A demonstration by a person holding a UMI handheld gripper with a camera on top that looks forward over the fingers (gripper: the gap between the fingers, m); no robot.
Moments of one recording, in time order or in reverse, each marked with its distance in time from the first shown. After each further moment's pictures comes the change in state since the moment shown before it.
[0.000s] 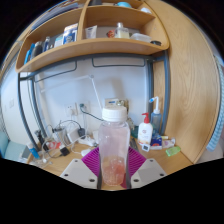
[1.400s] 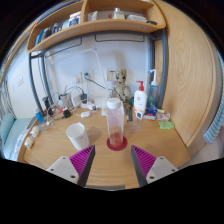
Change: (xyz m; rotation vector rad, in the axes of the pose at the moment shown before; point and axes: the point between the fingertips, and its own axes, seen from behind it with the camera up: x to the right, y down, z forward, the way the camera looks) arm 0.056 0.113 -0.086 -0.259 -0.107 -0.081
